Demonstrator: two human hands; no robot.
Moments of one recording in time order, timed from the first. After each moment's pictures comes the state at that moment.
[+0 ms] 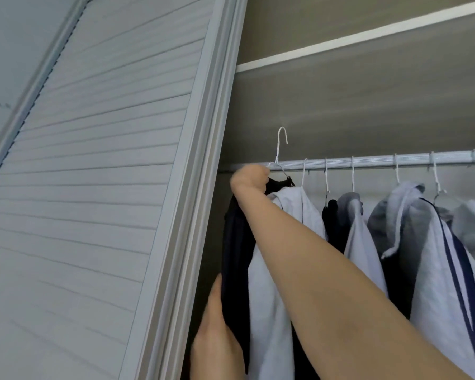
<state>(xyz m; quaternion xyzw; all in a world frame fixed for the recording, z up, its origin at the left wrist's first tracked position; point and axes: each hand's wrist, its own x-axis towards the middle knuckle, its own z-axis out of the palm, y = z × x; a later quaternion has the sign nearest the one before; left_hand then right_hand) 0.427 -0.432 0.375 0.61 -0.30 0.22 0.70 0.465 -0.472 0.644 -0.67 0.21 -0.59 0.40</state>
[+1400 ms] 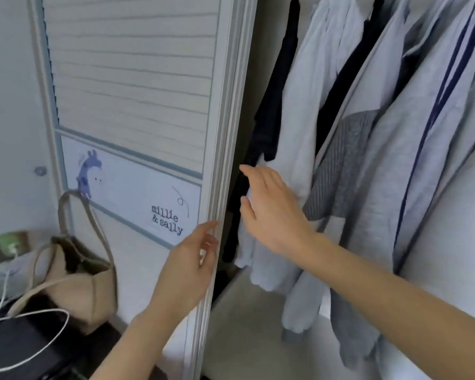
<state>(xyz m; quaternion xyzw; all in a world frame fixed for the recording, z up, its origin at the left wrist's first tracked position) 0.296 -0.225 0.157 0.76 -0.36 0.11 0.53 0.234 -0.377 0.264 -0.94 -0.03 -0.35 -0.01</state>
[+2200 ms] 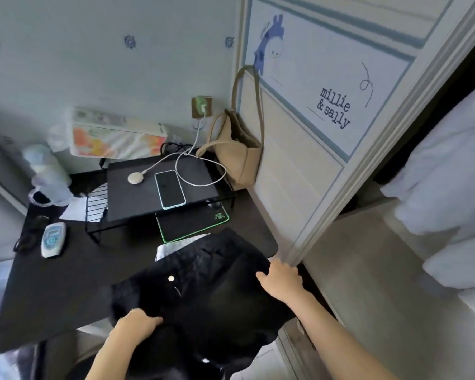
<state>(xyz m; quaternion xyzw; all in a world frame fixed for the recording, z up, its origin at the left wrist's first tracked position) 0.115 0.056 -0.130 0.84 0.35 -0.32 0.26 0.214 -0.242 -0.084 -0.95 0.07 0.26 0.15</state>
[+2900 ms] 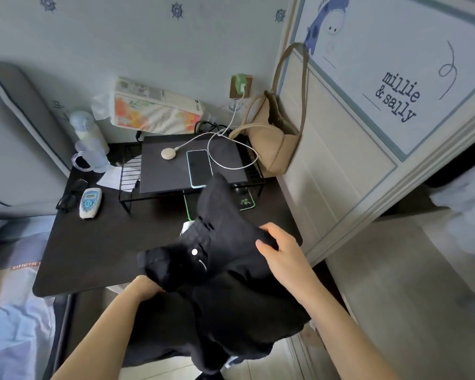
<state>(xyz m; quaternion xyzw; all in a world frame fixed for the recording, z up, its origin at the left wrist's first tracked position) 0.125 0.100 -0.159 0.78 0.44 -0.30 0.34 0.197 -0.189 -0.005 -0.87 -0.11 0.16 0.45</state>
